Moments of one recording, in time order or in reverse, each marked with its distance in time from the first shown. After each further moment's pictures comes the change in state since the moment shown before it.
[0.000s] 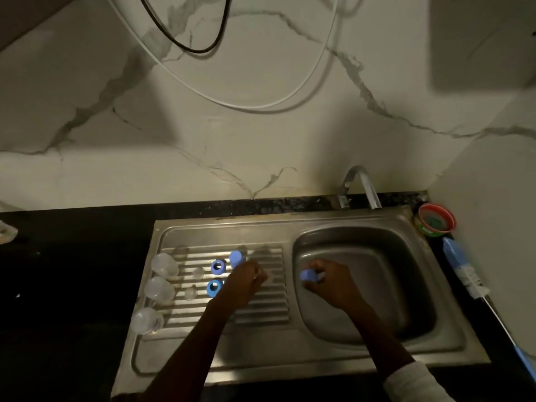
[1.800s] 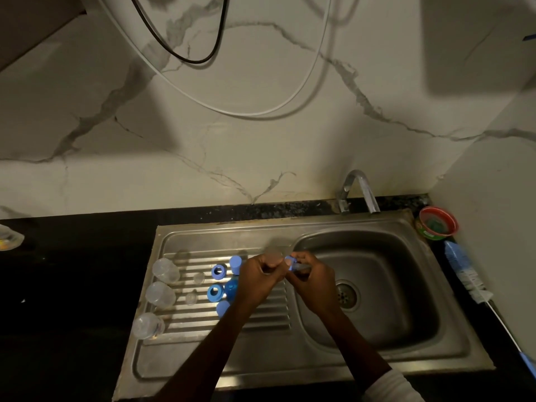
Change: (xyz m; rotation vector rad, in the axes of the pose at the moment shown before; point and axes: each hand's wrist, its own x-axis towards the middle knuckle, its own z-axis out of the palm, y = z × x) left_hand 0.004 0.055 0.018 -0.484 0.191 -0.083; right_hand -0.003 -0.048 0.027 0.307 0.286 -0.138
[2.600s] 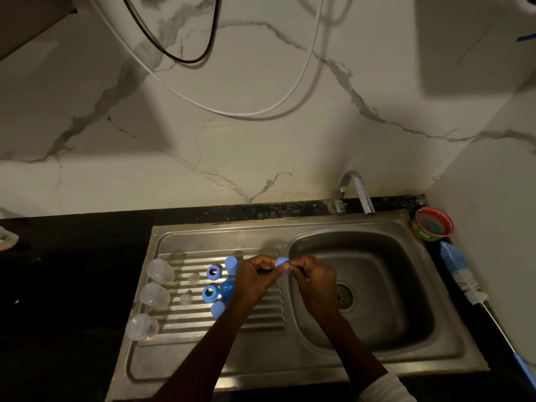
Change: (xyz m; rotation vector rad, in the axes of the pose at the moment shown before) left_hand -0.001 0.016 0.010 -0.062 0.007 -0.132; right_hand 0.000 0.012 -0.005 -0.154 0.105 -0.097
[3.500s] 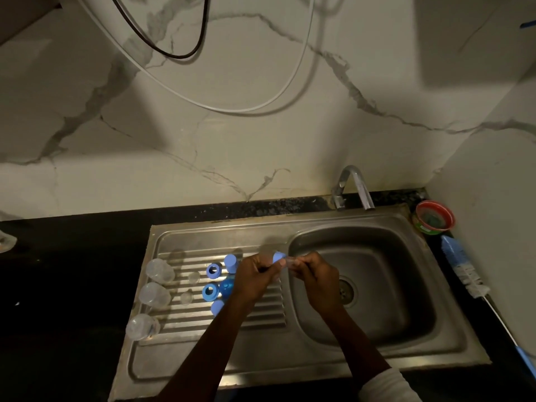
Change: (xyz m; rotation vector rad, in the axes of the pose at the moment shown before) left_hand -0.002 0.000 -0.004 0.031 -0.022 0.080; right_hand 0.000 0.014 -0.001 0.263 -0.045 0.195
